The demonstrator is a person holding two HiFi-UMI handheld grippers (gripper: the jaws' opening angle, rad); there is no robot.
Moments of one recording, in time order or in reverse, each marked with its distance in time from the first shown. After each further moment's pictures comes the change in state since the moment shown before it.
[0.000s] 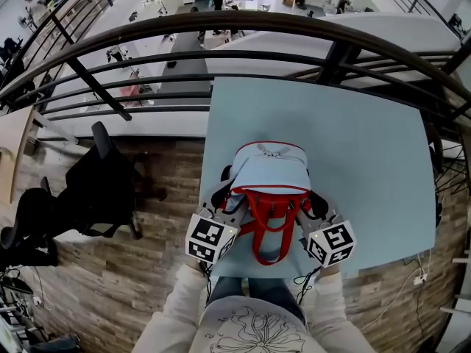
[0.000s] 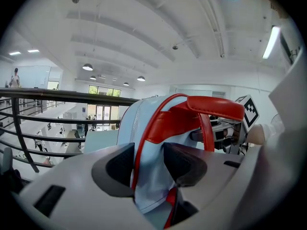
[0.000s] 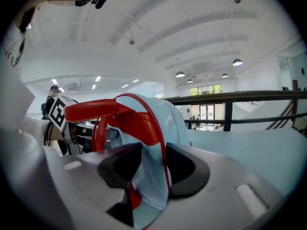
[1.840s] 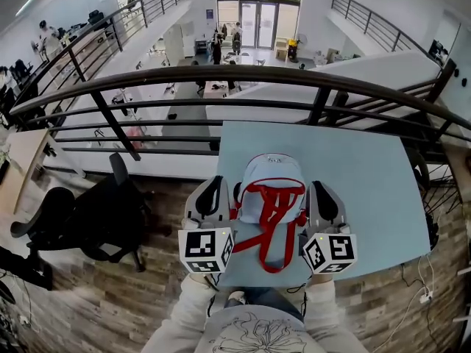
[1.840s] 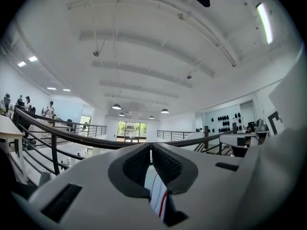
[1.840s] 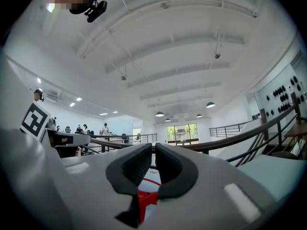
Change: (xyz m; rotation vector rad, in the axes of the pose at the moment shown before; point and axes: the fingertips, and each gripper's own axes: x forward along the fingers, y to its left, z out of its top) left arm -0.097 0.059 0.138 0.014 -0.416 0.375; right arm -0.038 0.013 0.150 -0.042 -0.482 -0.311
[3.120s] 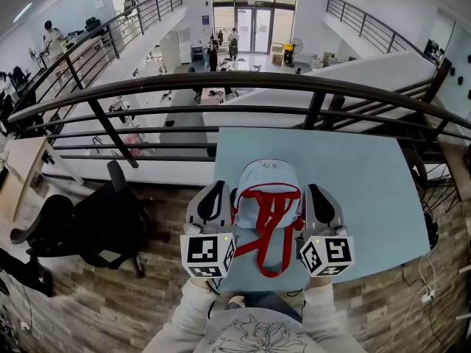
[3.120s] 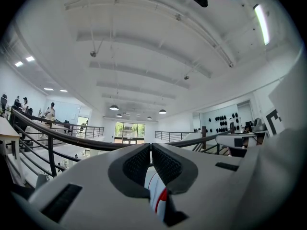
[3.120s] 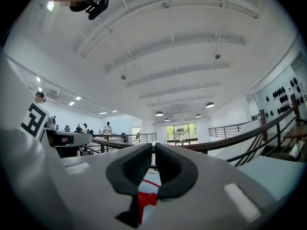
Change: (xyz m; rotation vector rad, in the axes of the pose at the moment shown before) left arm 0.005 -0.020 0.006 0.016 -0.015 -0.028; right arm -0.001 -0.005 0.005 -0.006 0.003 -0.008
